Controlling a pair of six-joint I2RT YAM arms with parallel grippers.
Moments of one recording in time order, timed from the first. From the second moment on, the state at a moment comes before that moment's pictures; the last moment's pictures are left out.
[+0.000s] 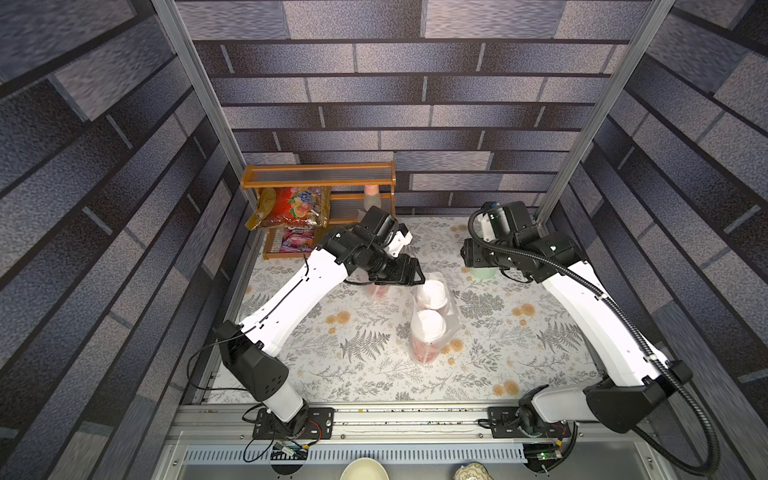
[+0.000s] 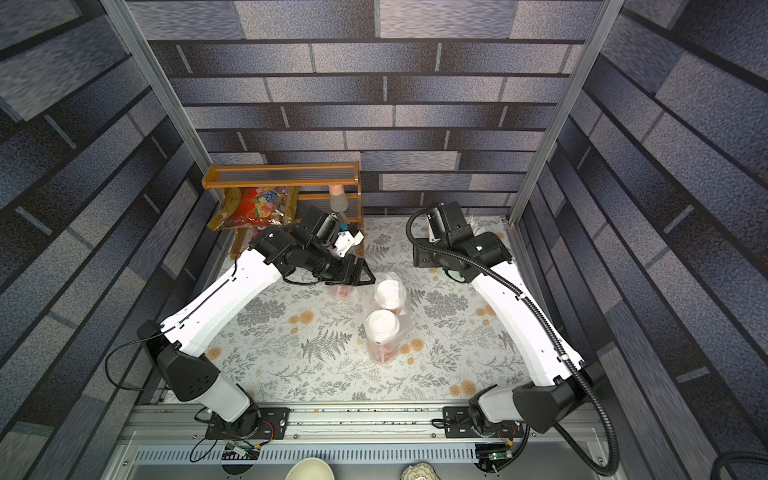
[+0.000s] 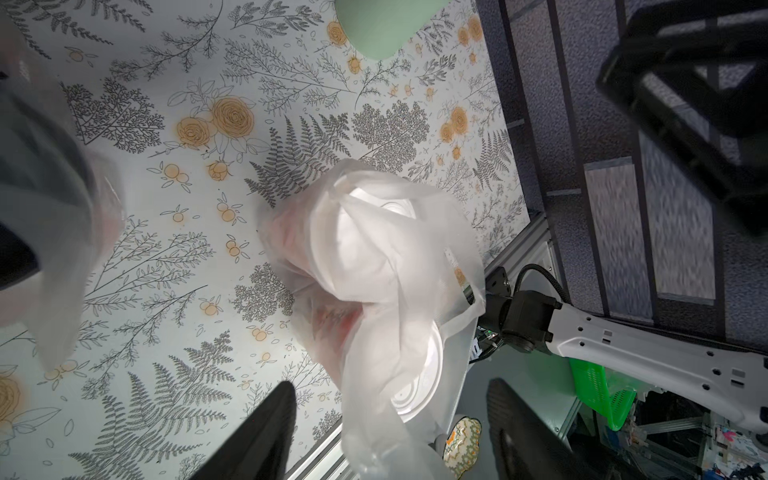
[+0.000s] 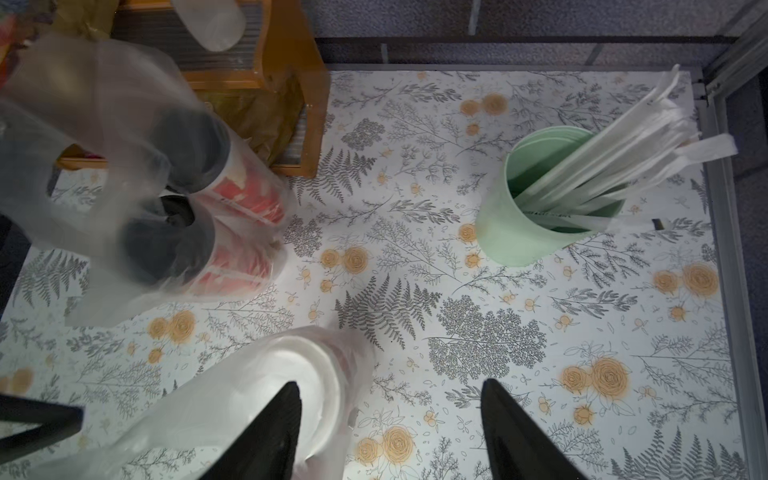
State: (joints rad) left arm -0.65 1.63 1.78 -1.13 0.48 -0.38; right arm 0.44 1.42 1.65 -1.10 0.10 0.31
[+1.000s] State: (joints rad) left arm -0.65 1.68 1.76 -1.12 0.43 -0.38; right arm -0.06 1.80 1.69 -0.90 -0.14 0.37
